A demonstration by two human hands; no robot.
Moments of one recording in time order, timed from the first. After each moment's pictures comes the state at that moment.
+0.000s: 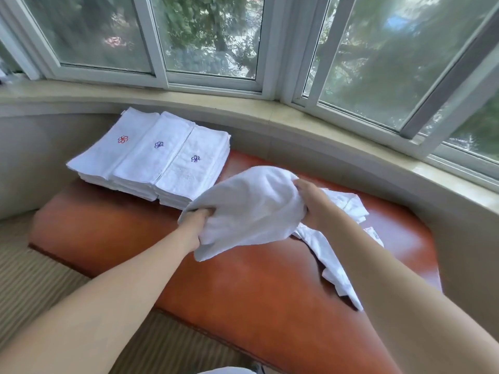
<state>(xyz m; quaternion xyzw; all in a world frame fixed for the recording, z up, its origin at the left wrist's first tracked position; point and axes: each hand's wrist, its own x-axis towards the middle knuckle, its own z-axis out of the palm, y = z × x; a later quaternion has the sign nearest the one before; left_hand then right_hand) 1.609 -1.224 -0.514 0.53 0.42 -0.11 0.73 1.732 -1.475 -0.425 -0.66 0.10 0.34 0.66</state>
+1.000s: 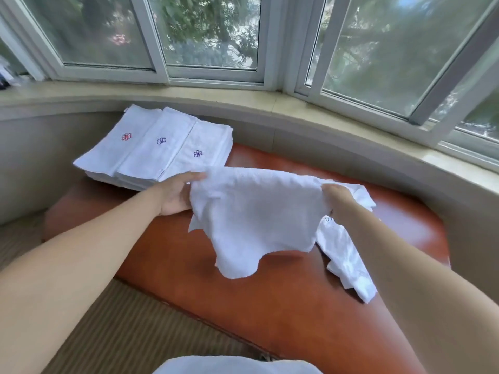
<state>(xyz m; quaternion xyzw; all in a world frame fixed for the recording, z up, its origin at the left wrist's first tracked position) 1.626 -1.159 -0.454 0.58 0.26 -0.16 0.76 1.781 -1.538 -0.473 -0.81 0.17 0.23 0.52</state>
